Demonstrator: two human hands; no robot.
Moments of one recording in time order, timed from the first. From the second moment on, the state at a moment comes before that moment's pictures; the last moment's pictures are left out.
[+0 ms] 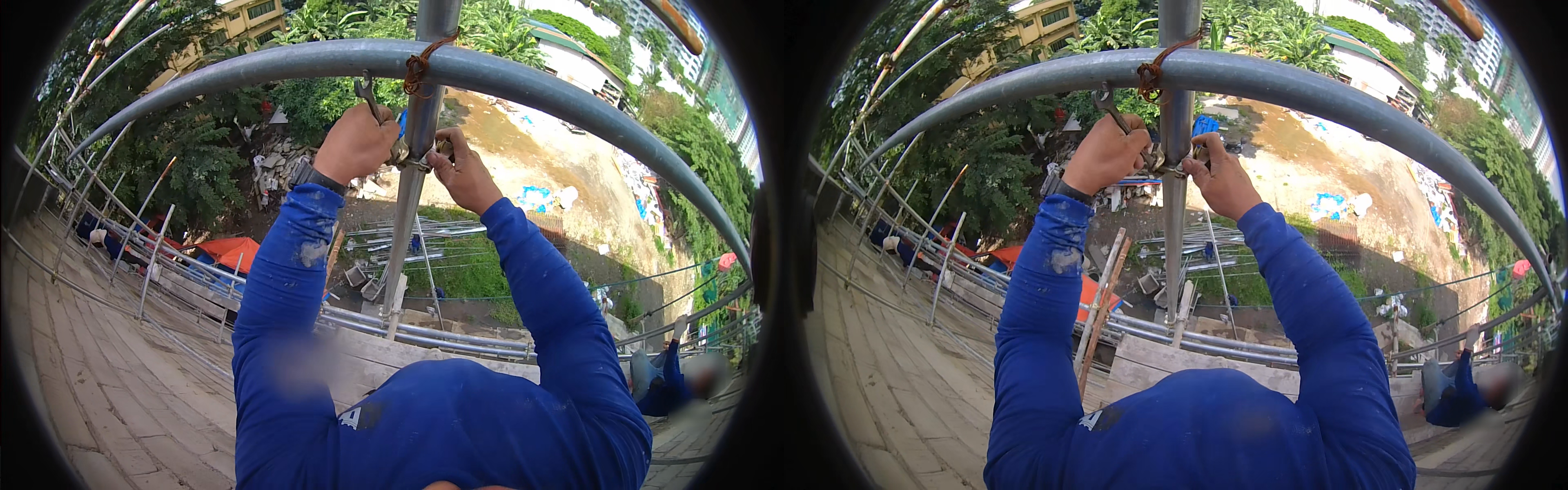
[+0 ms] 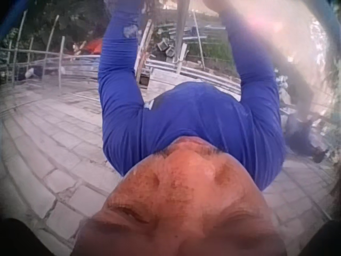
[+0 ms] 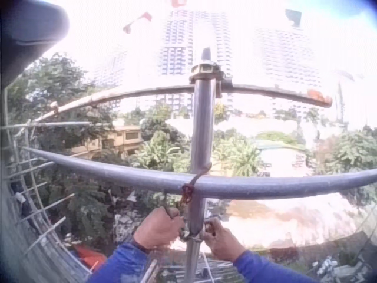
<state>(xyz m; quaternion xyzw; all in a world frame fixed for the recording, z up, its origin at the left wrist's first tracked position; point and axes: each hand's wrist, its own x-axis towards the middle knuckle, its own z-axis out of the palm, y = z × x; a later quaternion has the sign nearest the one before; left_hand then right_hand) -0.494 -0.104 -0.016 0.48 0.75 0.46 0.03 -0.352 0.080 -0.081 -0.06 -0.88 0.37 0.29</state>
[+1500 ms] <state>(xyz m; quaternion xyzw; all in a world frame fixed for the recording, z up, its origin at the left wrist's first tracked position) -0.525 -0.088 -0.116 0.37 0.65 0.66 -0.02 -0.350 0.083 -0.132 -0.06 -0.89 0.36 0.28</state>
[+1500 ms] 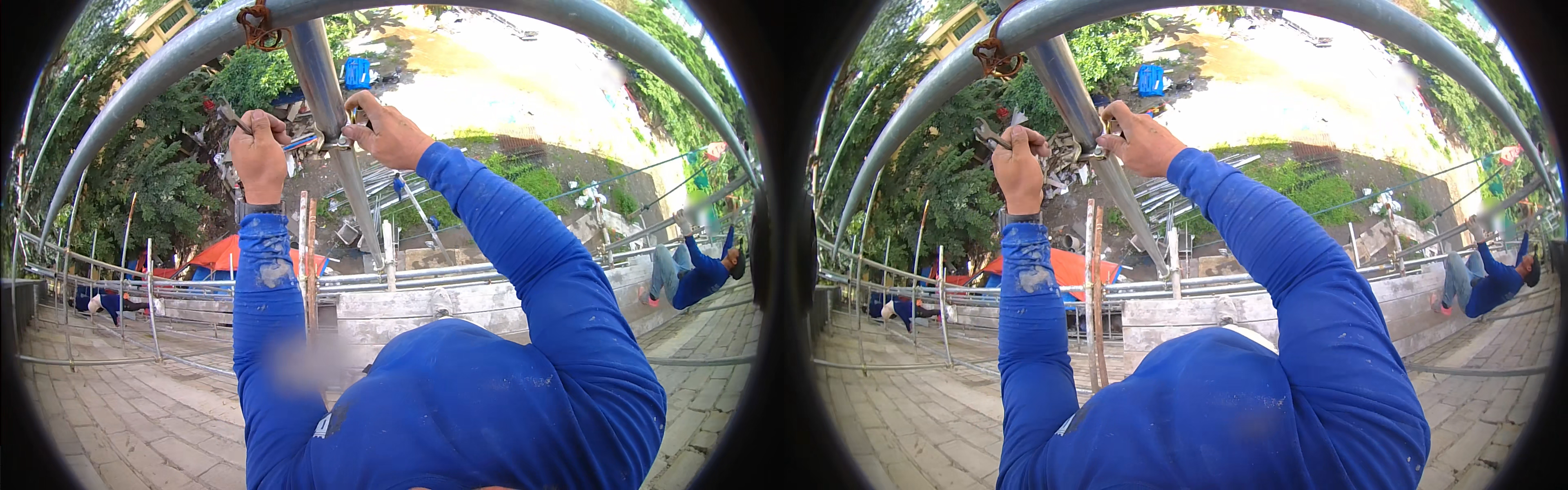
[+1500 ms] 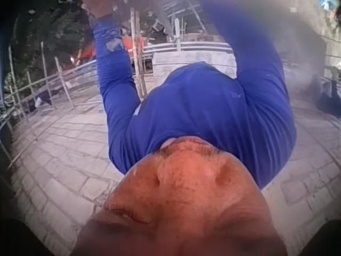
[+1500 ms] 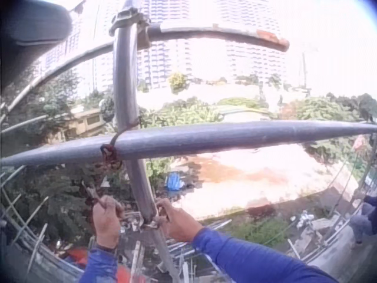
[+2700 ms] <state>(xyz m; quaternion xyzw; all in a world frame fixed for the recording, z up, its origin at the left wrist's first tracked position) -0.476 -0.080 -0.189 0.23 0.61 0.72 0.23 -0.328 0.088 -0.139 -0.07 -0.89 0.36 0.26</state>
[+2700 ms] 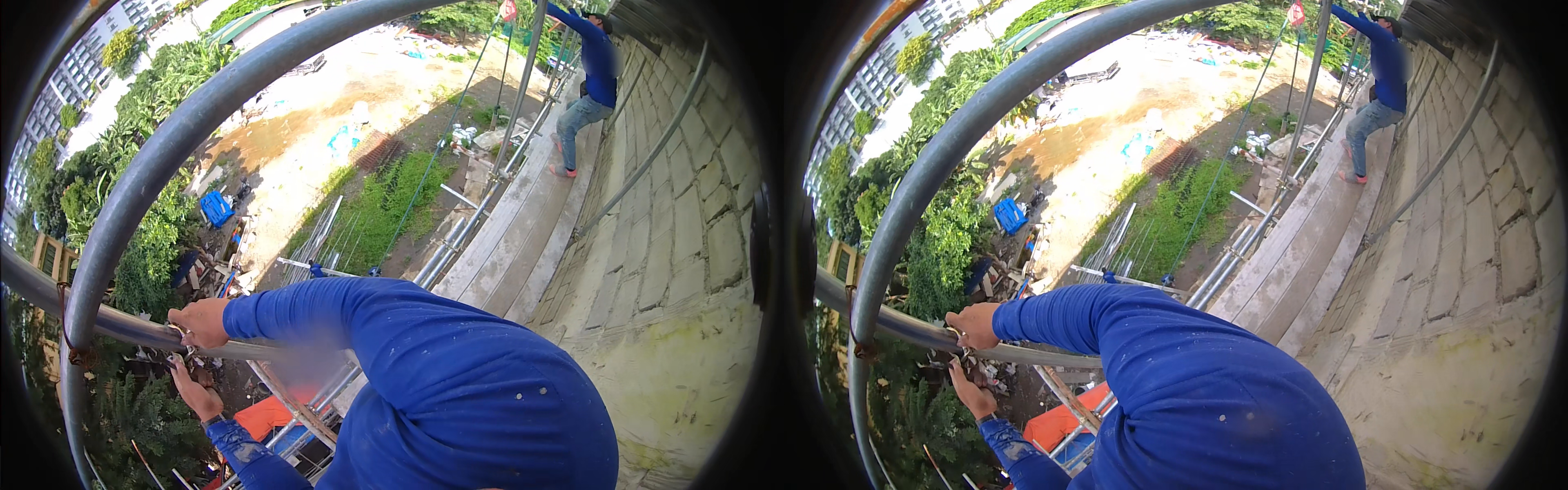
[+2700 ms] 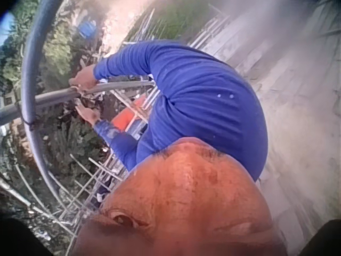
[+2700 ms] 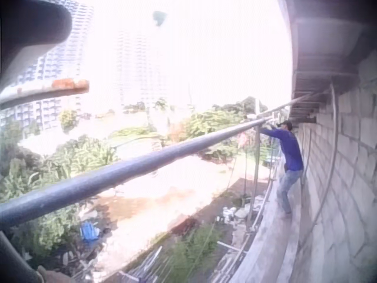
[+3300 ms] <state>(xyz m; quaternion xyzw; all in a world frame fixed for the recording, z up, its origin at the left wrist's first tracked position) -0.503 -0.087 -0.220 0.23 0.61 0.70 0.28 -0.332 0.086 -0.181 -0.10 -0.85 0.43 0.29</state>
